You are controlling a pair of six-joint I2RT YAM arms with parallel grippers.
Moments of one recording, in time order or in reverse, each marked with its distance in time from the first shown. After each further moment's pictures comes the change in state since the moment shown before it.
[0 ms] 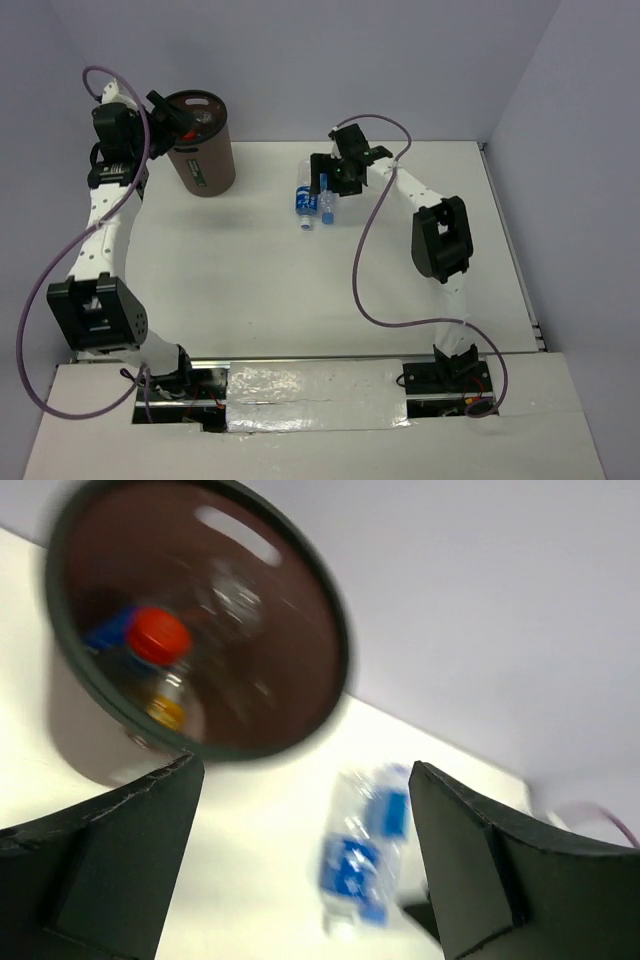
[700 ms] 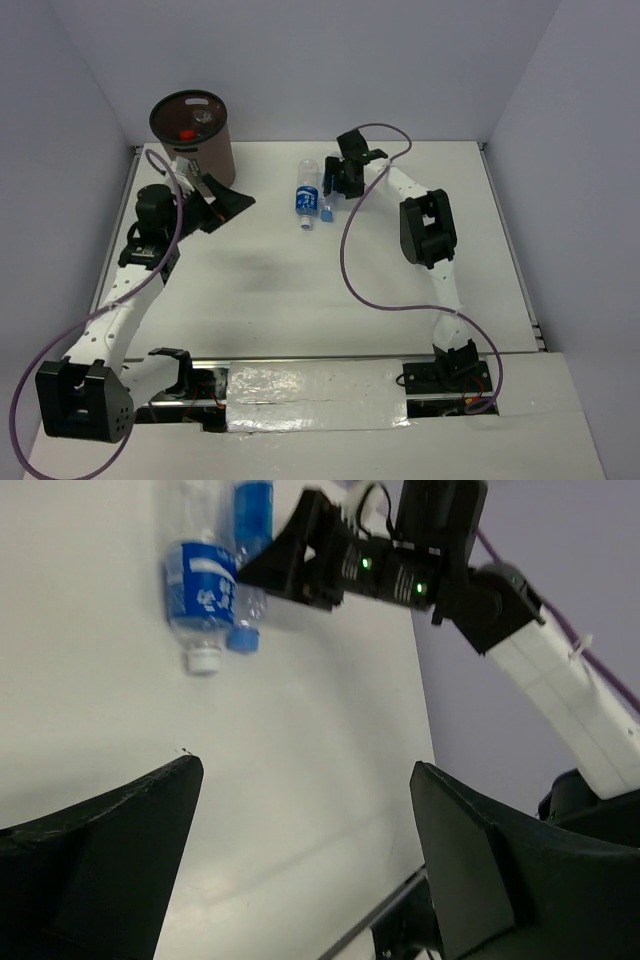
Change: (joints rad) left arm -0.195 -0.513 -0.686 0.143 0.314 -0.153; right arm -0.060 0.257 0.166 0.000 0.136 0.071
